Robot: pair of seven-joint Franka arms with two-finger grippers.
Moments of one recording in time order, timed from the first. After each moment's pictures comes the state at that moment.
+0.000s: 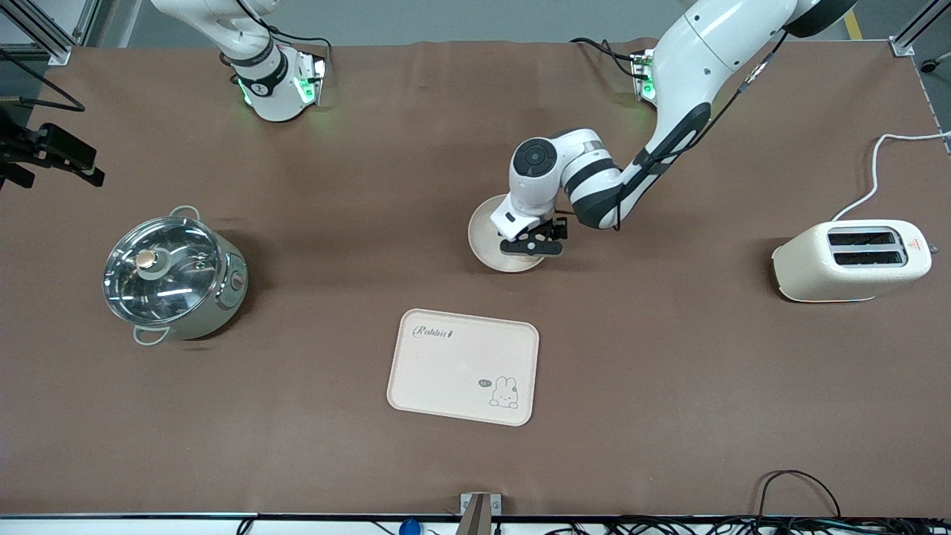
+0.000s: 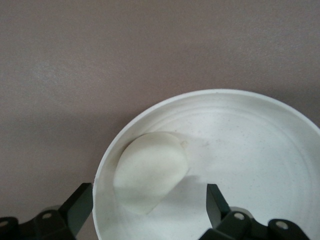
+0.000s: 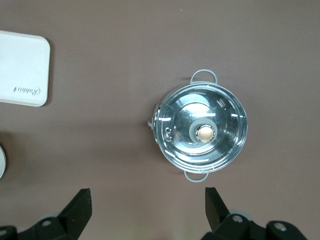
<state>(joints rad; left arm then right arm) -0.15 0.63 -0.66 -1.99 0.61 2.36 -1.08 0.01 -0.02 -0.04 -1.48 0.01 1.47 -0.03</state>
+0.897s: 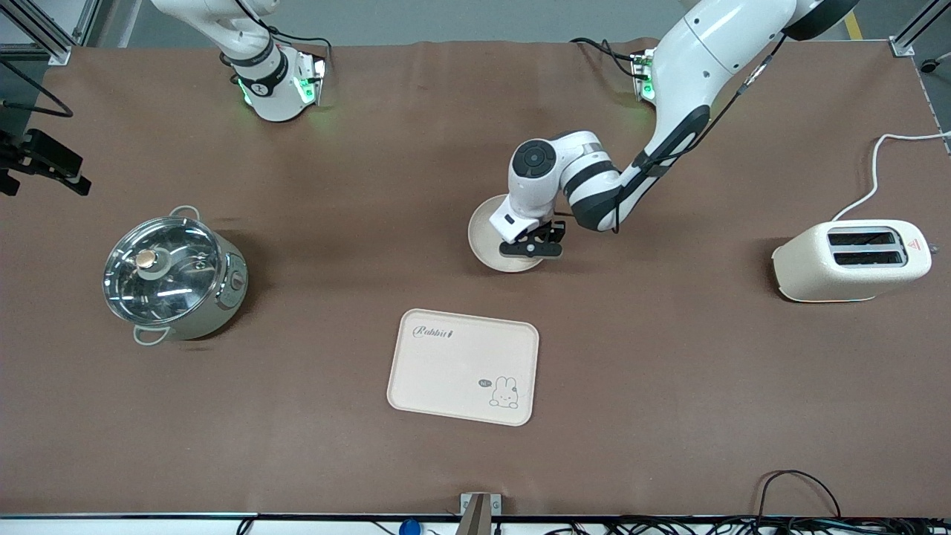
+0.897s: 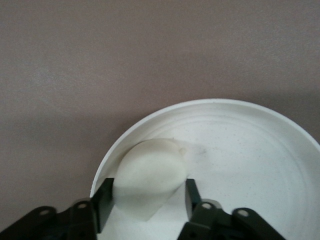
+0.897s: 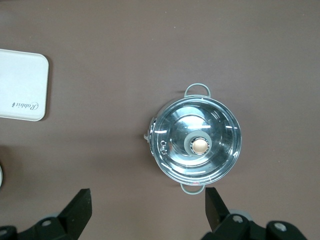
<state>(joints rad) -0.15 0.64 -0.66 -1.97 0.62 2.36 -1.10 -0.01 -0.02 -0.04 -1.48 0.00 1.52 -0.03</state>
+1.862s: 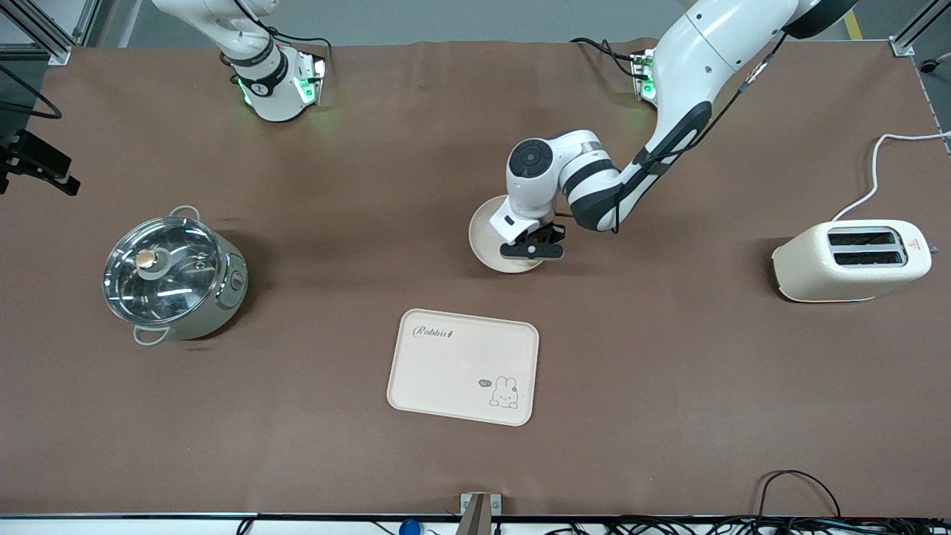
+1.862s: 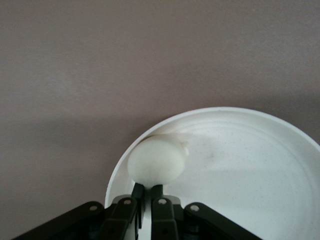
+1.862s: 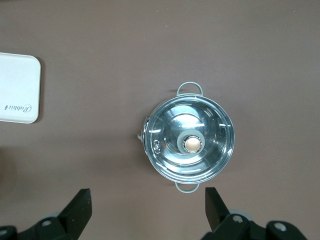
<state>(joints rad) -0.14 0.62 -0.68 -1.92 0.63 2.24 -1.10 -0.03 -0.02 -0.03 -1.48 -0.01 1.51 -0.03</state>
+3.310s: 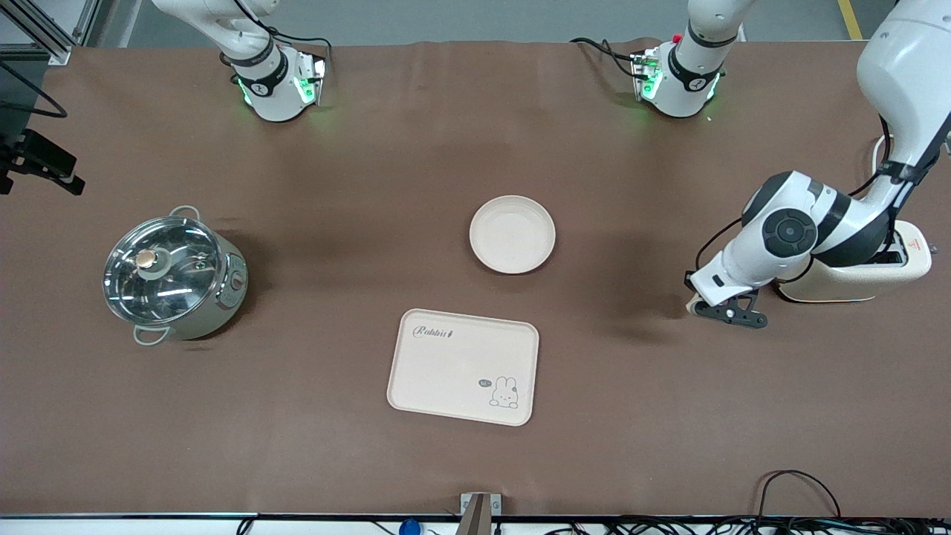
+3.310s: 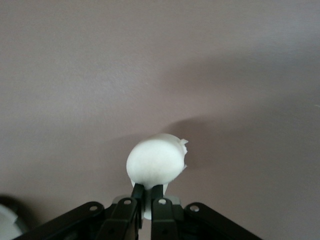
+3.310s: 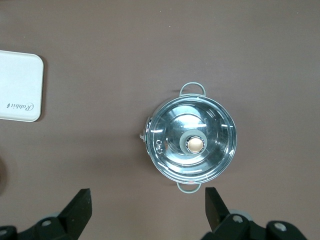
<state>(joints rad) 0.81 0.67 -0.98 -2.03 0.84 2.23 -0.38 -0.03 -0.02 -0.02 -1.48 -0.01 1.51 -0.03</state>
